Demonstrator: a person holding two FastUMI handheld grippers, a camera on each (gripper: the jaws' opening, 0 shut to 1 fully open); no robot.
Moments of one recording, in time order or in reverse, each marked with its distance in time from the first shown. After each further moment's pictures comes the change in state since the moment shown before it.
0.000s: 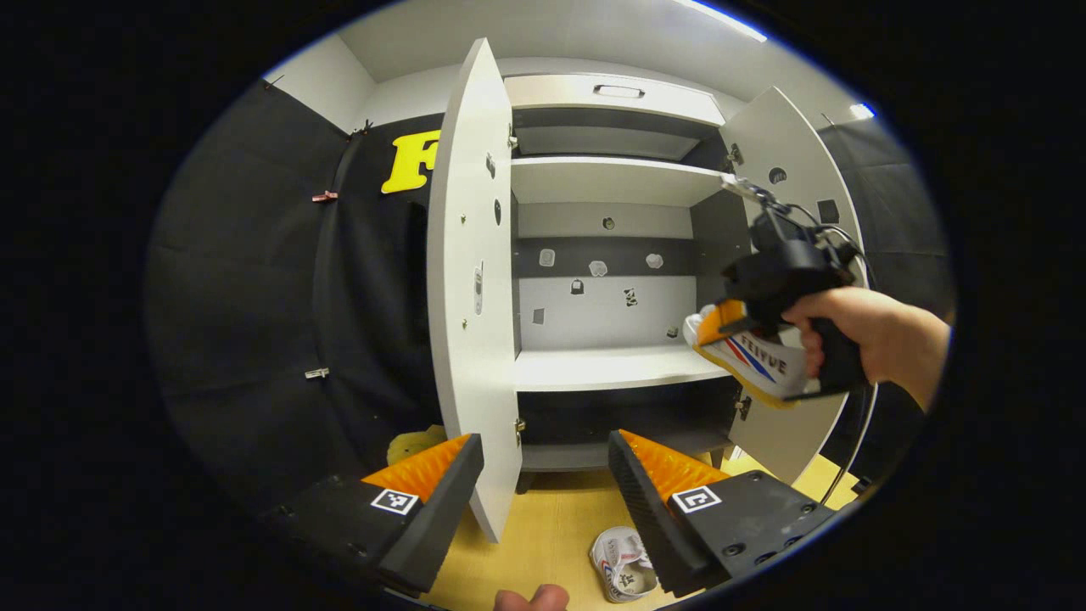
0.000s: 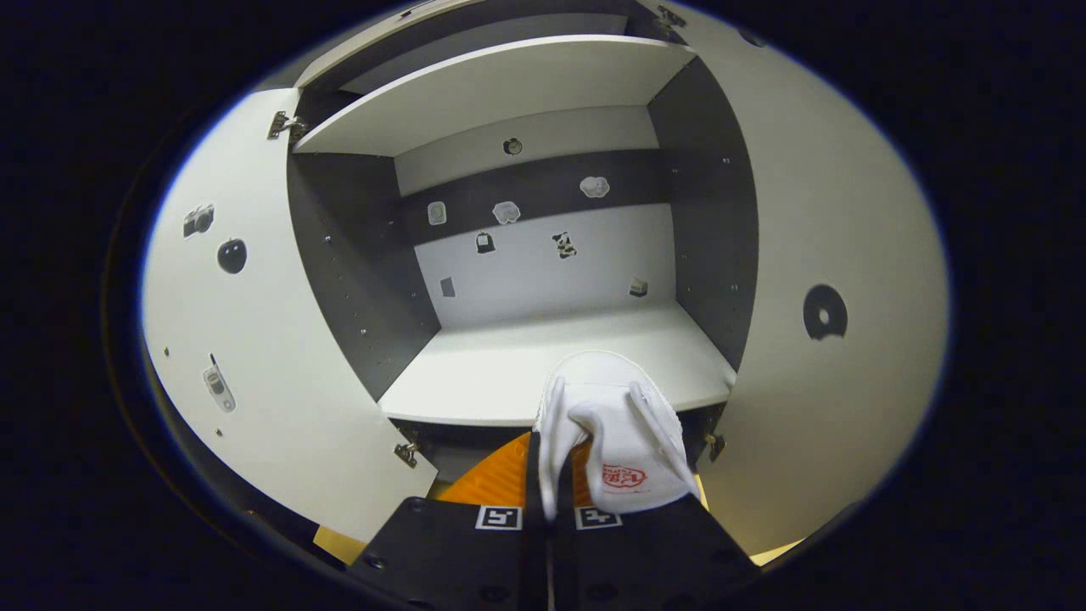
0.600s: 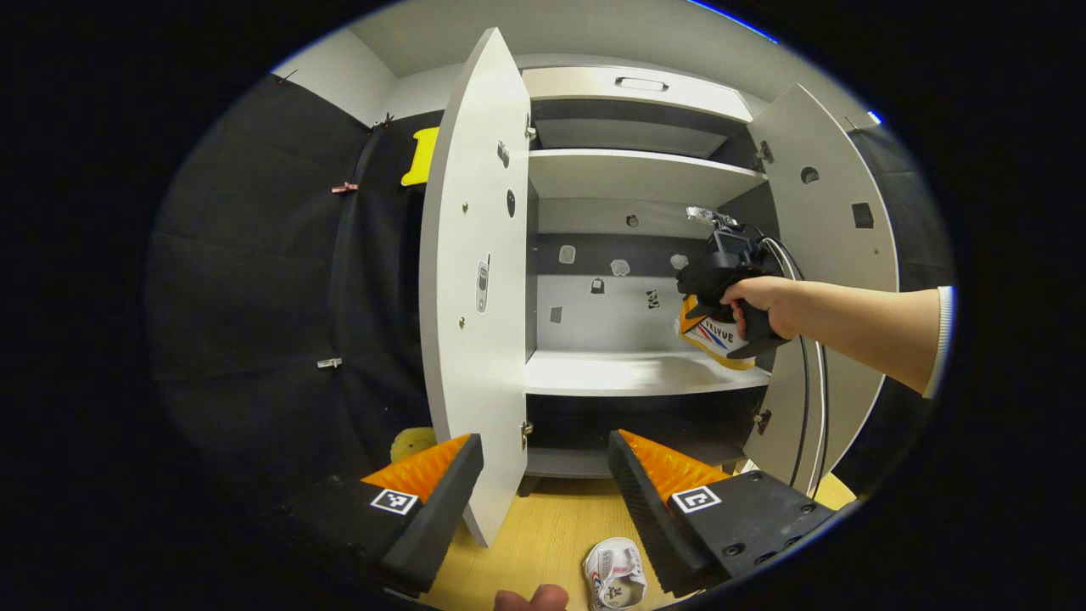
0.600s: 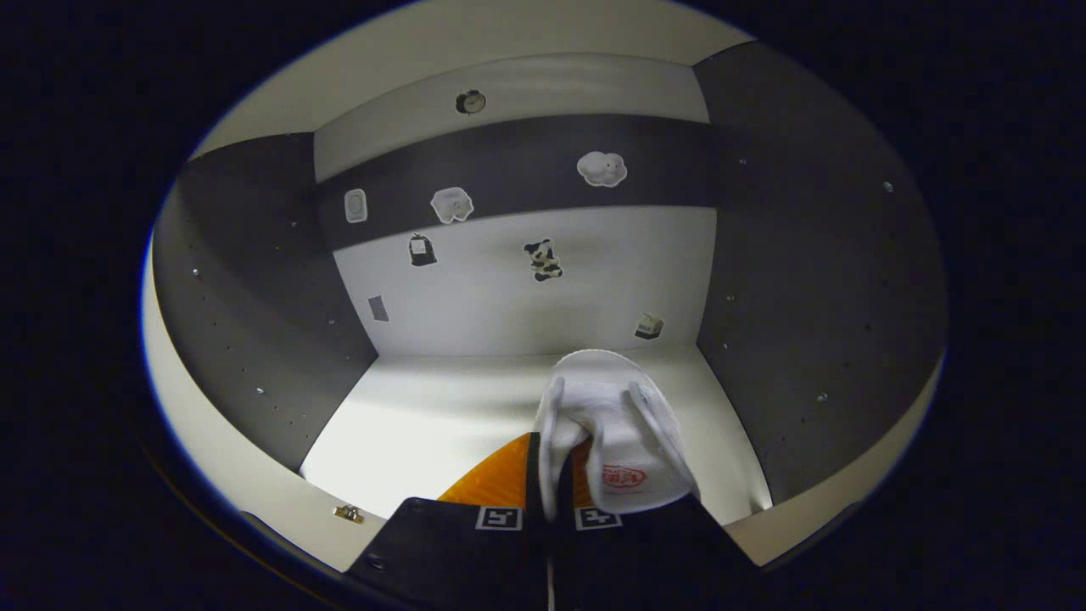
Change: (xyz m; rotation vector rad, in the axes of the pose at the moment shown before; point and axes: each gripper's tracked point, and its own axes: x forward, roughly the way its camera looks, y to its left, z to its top) left arm 0.030 0.002 -0.005 -0.042 0.025 0.102; right arm 0.178 -0.032 0.040 -0.064 0.120 -0.078
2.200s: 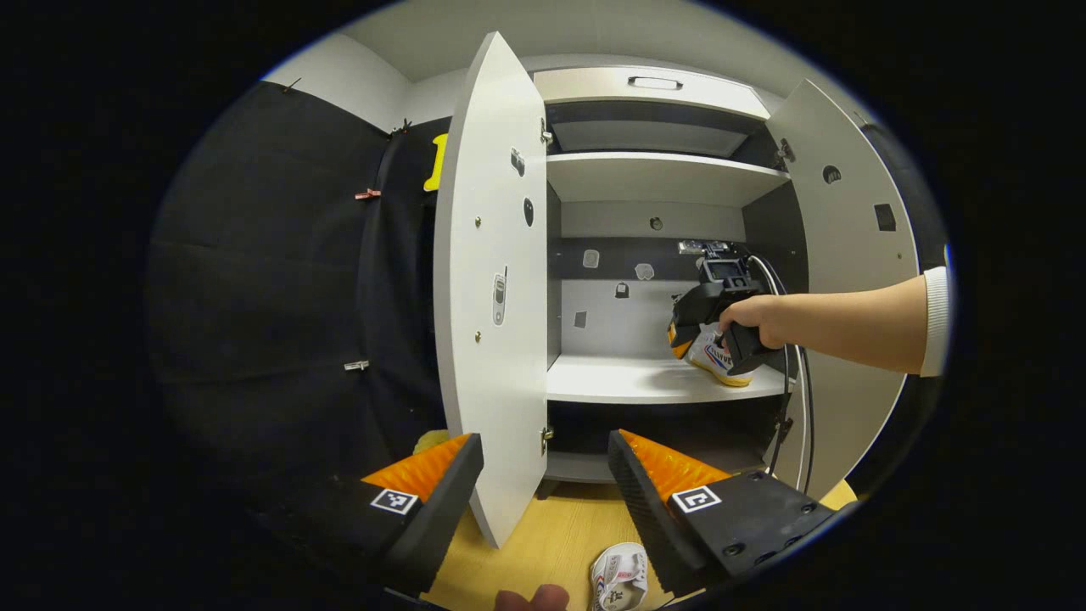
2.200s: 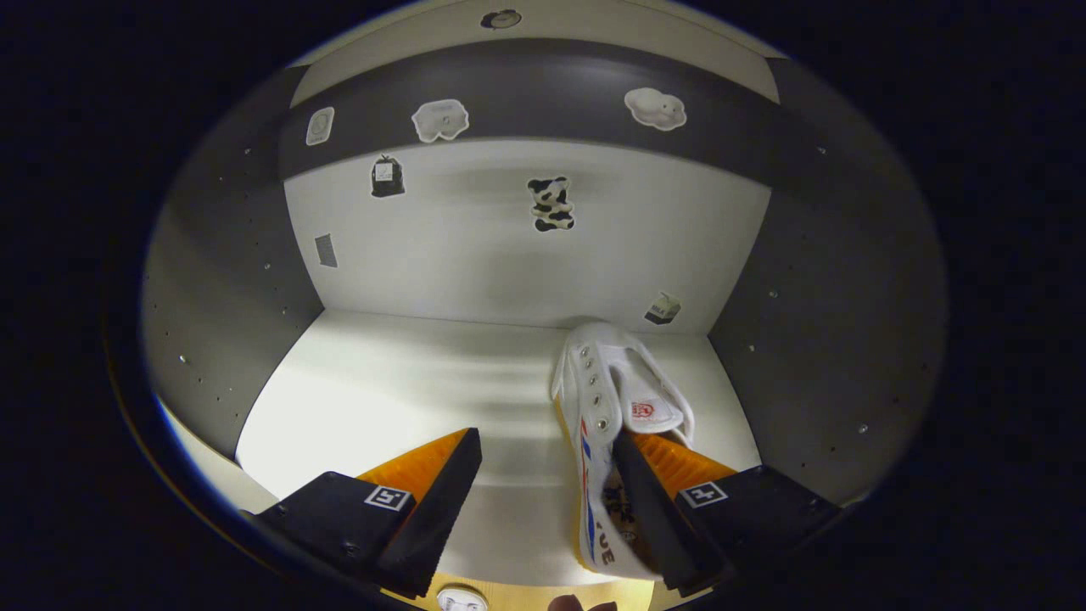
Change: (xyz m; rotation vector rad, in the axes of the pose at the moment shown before) left arm -0.009 0.007 0.015 0.002 -0.017 0.091; right arm 0.026 0.005 -0.017 -0.113 0.114 -0.088
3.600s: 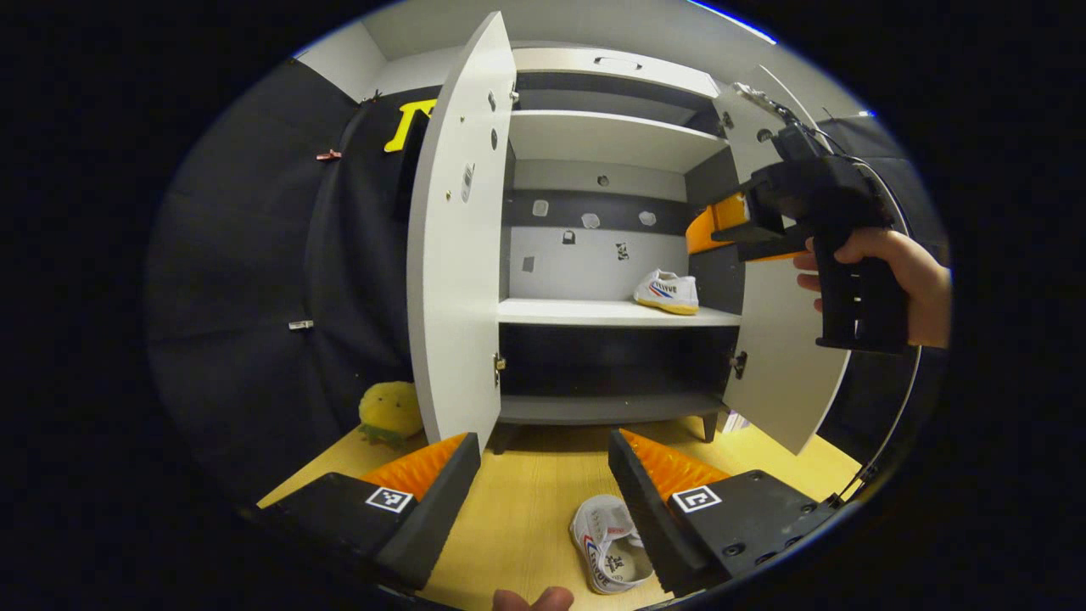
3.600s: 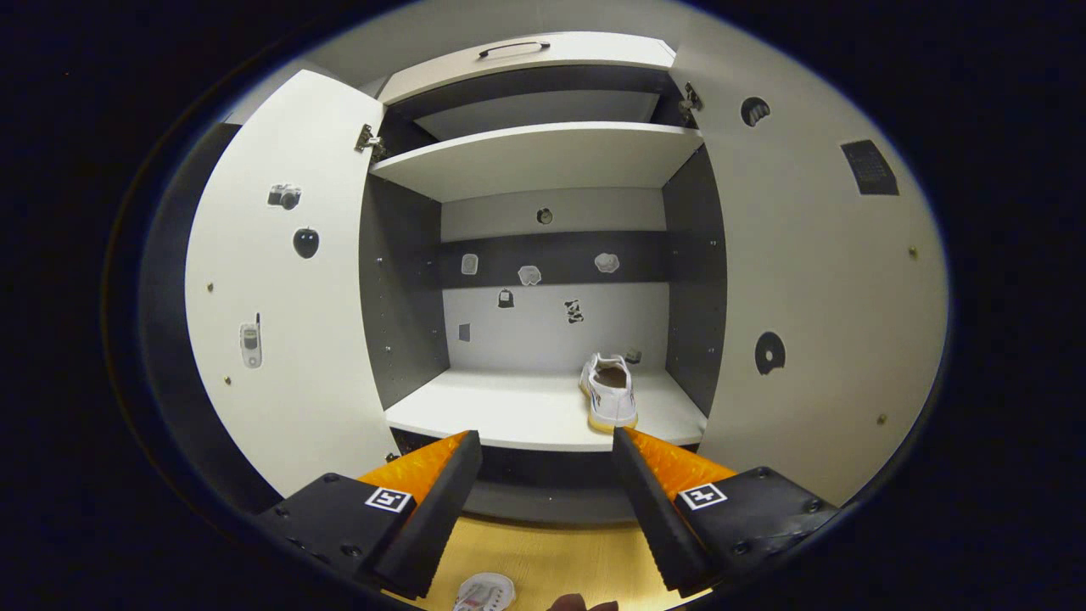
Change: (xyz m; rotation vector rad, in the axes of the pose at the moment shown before) left arm -0.026 -0.027 -0.144 0.001 0.086 -0.235; right arm -0.268 0.004 -0.126 0.051 -0.535 0.142
